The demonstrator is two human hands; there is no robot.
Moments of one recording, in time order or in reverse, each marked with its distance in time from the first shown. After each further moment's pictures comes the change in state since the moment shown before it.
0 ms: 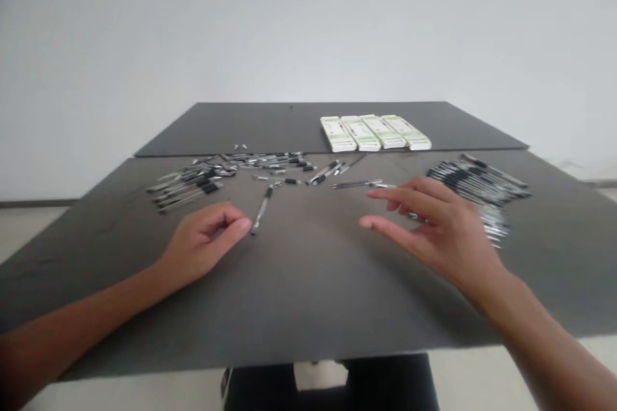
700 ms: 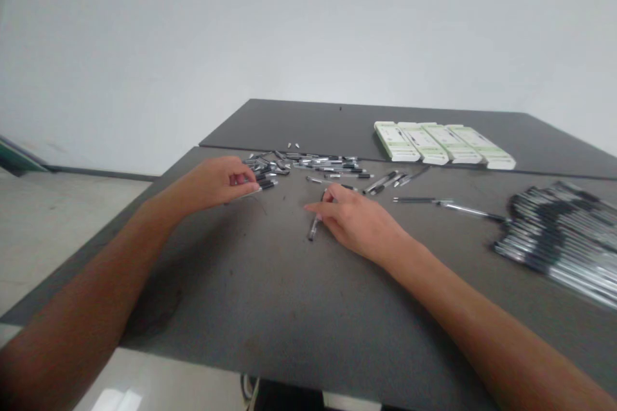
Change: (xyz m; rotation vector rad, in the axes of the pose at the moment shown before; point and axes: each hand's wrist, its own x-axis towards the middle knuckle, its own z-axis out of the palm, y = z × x) left_hand 0.042 -0.113 -0.099 0.416 -0.160 -0.012; right_hand 0.093 -0.073 0.149 0.074 -0.538 -0.286
